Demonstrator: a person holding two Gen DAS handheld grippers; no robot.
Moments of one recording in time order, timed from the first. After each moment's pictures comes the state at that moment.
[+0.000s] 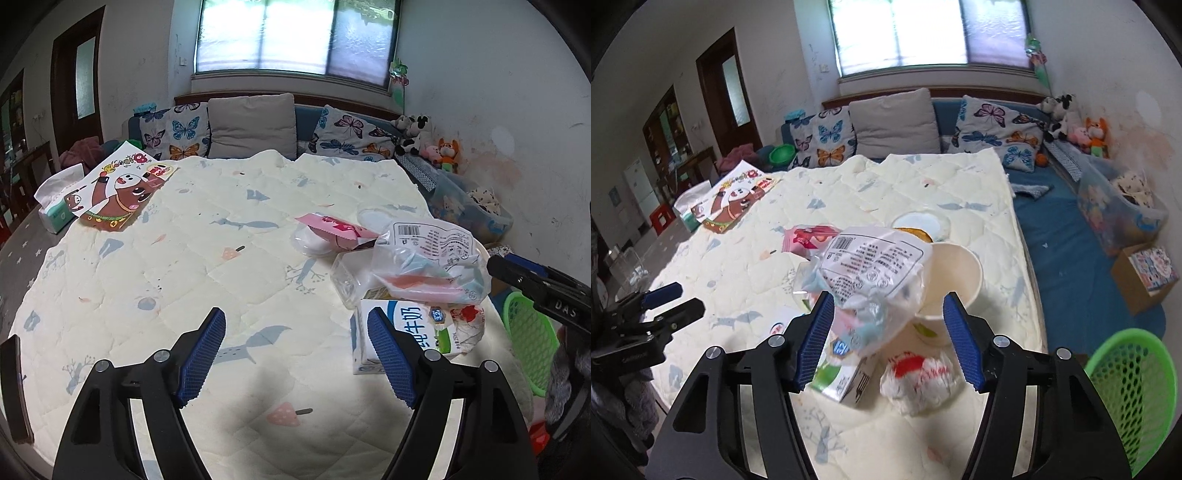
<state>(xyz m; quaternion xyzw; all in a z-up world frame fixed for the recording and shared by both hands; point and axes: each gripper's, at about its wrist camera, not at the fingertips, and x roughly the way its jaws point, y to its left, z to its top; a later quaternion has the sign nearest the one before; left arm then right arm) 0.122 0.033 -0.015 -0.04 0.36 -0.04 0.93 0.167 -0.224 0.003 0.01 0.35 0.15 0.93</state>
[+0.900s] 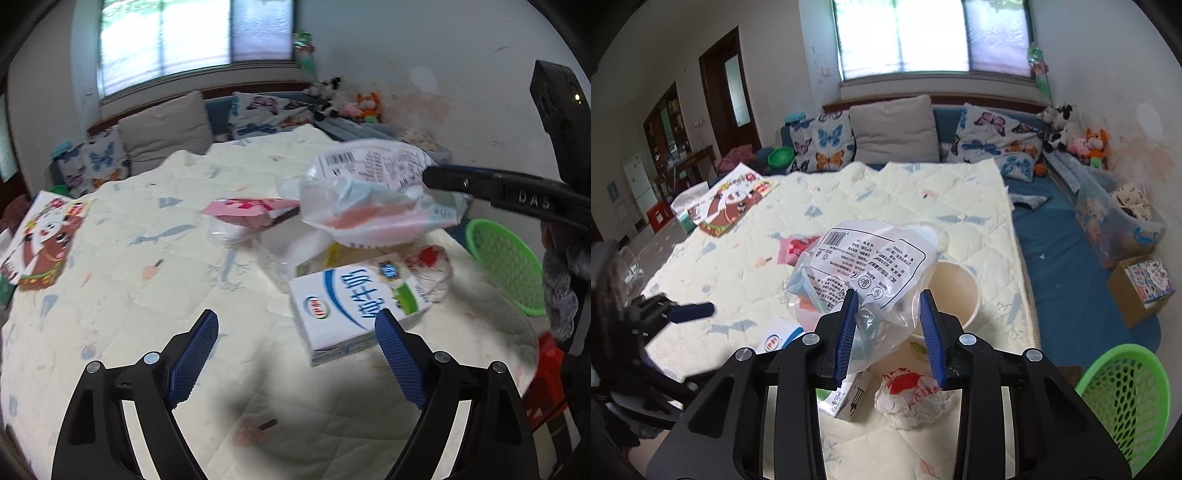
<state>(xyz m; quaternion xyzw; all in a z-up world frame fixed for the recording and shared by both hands) 0.133 -0.012 -0.035 0.07 0.37 -0.21 0.90 0.164 -0.227 0.013 0.00 0.33 0.15 0.93</state>
